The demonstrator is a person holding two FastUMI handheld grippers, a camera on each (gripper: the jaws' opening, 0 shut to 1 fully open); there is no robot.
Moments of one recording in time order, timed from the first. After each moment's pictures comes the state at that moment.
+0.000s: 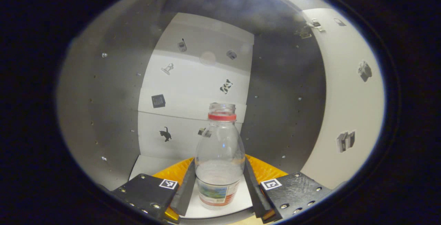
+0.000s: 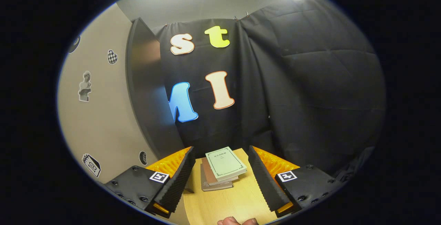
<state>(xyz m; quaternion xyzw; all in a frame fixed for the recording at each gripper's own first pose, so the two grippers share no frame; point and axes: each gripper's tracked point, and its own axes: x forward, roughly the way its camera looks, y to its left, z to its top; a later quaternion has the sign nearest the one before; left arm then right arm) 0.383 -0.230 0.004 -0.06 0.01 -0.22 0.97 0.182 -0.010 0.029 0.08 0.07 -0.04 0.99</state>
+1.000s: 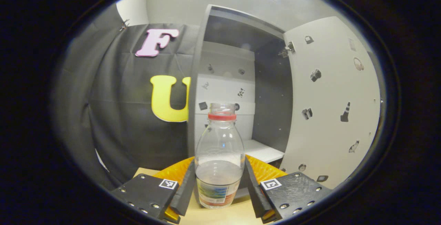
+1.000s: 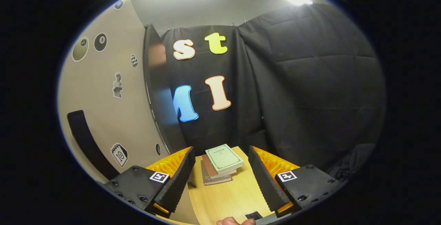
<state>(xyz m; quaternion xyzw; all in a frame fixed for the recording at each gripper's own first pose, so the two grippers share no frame) 0.197 -0.042 -0.025 0.00 -0.01 -0.16 0.99 0.099 0.019 0.037 0.08 0.05 -0.07 0.99</state>
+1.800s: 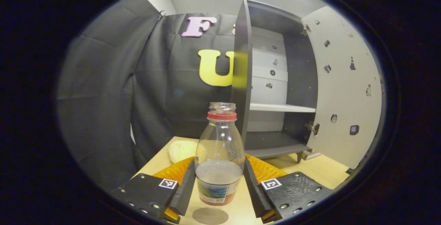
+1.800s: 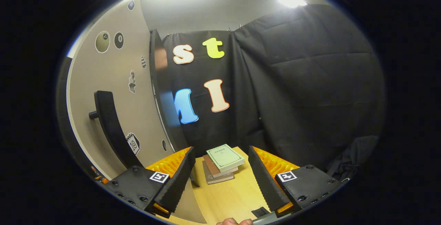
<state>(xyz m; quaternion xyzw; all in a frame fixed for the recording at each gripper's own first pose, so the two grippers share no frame) 0.102 0.075 -0.233 -0.01 0.06 -0.04 1.00 0.067 0.038 0.009 0.11 0.04 -0.09 0.99</state>
